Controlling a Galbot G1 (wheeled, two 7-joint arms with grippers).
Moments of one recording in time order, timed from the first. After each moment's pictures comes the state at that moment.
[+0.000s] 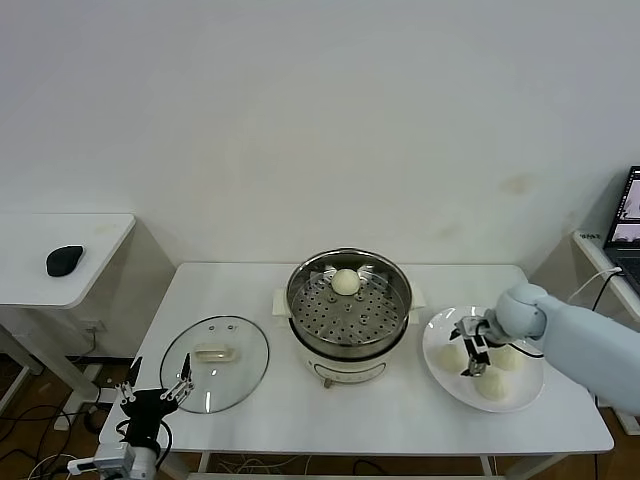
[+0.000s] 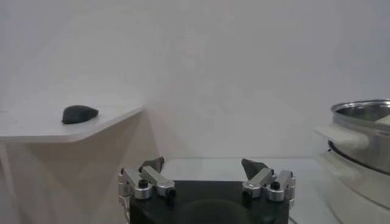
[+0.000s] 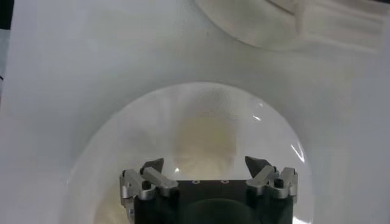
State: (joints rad) left arm 1.67 -1.26 -0.62 -2.07 -0.26 0.02 -0.20; right arm -0.11 0.62 -0.82 1.33 -0.10 -0.22 -0.94
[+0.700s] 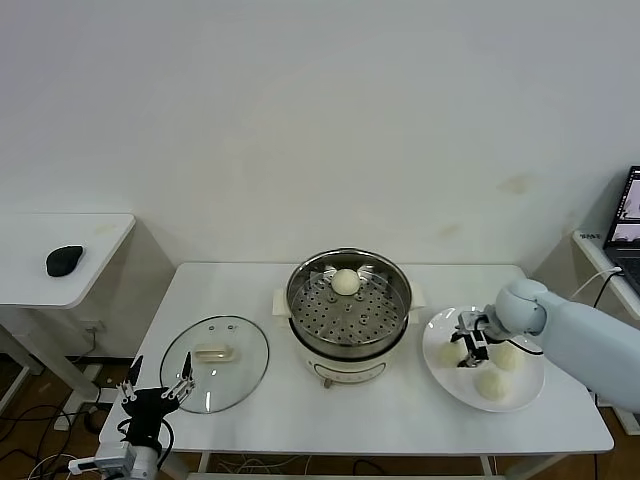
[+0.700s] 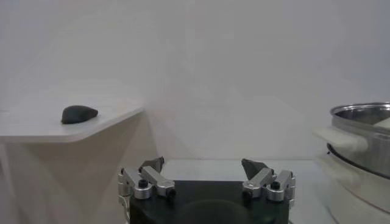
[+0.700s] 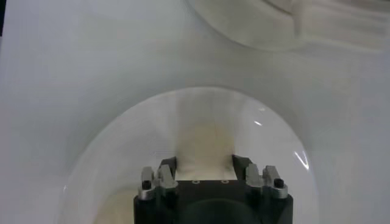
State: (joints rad) left arm 1.66 -1.27 -0.62 -2.08 -0.26 0.02 -0.20; right arm -0.04 0.59 -0.83 1.36 -0.06 -0.25 -0.97
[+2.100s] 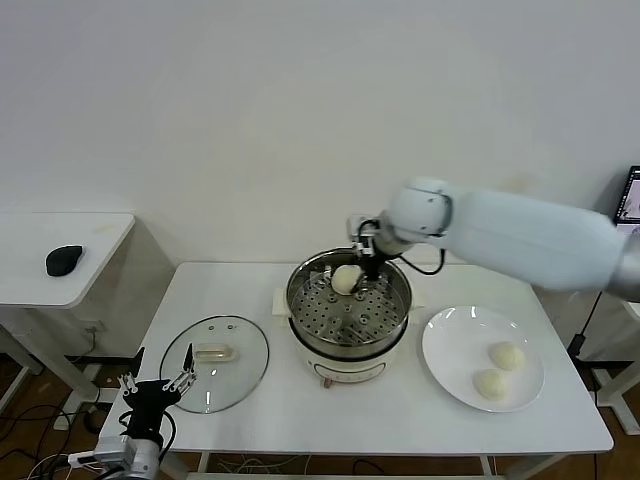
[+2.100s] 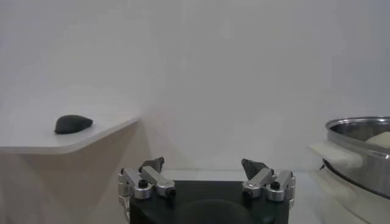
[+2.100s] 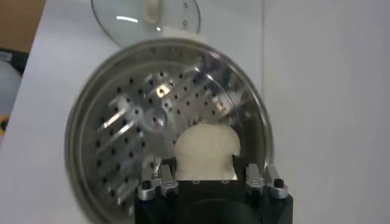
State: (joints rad) left arm 1.64 -1.27 -0.61 -2.10 -0.27 0.02 -0.20; right arm 0.56 1.05 -1.29 1.41 0.54 -0.59 -0.76
